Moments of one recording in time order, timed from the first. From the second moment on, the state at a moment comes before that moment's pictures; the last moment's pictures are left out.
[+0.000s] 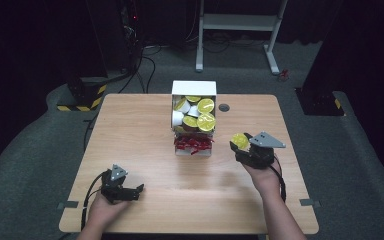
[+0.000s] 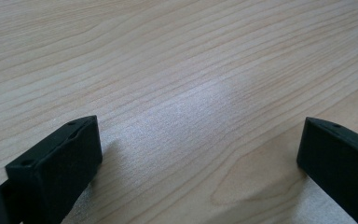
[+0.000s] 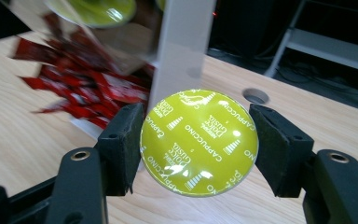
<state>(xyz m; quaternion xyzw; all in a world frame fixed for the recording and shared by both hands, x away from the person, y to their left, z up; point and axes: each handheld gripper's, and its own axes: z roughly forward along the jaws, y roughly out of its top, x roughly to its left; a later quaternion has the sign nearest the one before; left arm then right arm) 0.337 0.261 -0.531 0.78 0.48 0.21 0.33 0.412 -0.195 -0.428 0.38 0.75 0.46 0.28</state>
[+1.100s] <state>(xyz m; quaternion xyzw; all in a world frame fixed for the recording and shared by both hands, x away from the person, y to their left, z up) 0.337 0.262 -0.531 0.78 0.49 0.21 0.33 0.474 -0.216 -0.494 0.47 0.75 0.39 0.25</state>
